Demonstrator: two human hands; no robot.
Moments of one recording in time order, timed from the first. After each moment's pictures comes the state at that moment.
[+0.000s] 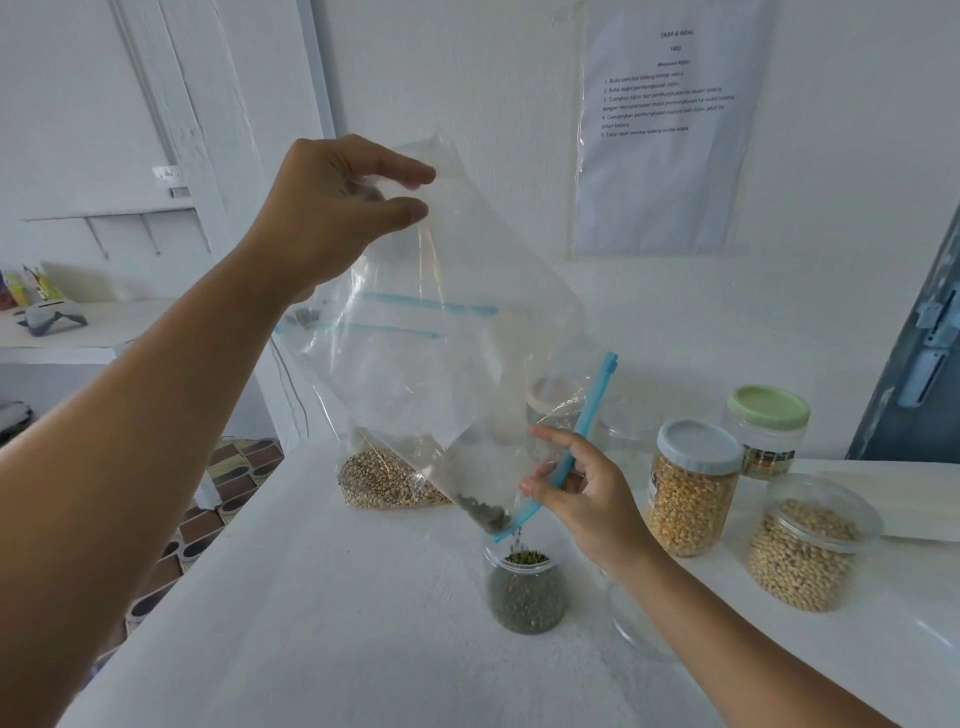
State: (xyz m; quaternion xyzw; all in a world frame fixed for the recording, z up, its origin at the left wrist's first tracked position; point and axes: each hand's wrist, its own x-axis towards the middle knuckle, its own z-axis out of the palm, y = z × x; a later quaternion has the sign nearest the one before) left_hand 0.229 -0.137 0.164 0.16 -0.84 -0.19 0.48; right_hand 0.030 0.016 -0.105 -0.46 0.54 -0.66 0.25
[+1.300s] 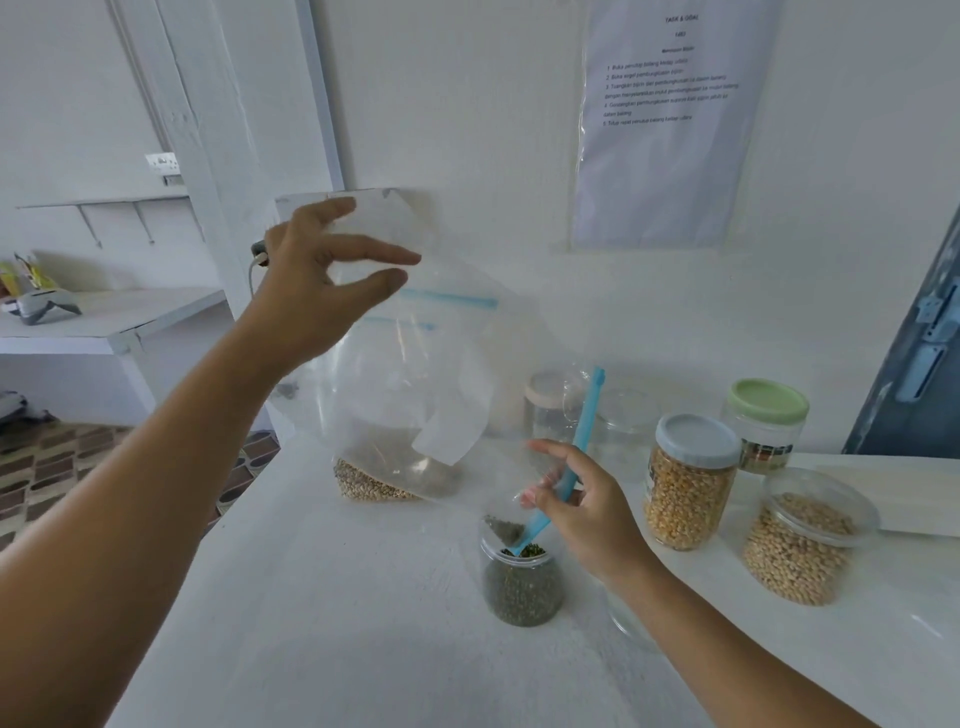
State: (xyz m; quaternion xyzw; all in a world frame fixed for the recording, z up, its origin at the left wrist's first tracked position) left_hand 0.253 -0.138 0.103 0.26 -0.86 -0.14 0.42; right_hand 0.026 0.017 -0.130 -0.47 0.58 -0.63 0.24
